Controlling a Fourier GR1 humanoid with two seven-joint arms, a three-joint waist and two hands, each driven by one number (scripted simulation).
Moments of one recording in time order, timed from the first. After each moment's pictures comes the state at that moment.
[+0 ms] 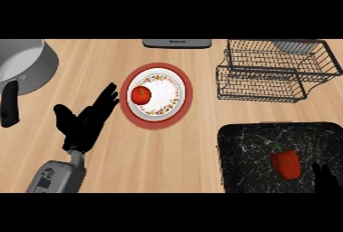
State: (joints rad) left arm -0.19 0.21 -0.16 -1.46 0.23 0.03 0.20; right arm 0.59 -0.25 0.40 -2.22 1.23 -0.23 0.76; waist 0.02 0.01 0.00
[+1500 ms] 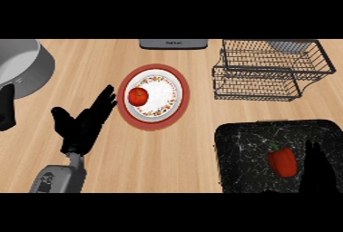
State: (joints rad) left arm -0.16 0.14 -0.08 -1.49 0.14 -0.03 0.22; right arm 0.37 -0.17 0.22 -1.88 1.16 -0.34 0.67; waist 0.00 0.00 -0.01
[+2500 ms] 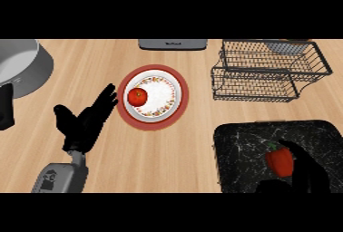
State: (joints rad) left arm -0.17 0.11 -0.05 -1.47 0.11 -0.05 0.23; right arm 0.24 -0.18 0.11 -1.65 1.00 -0.35 0.46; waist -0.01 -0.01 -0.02
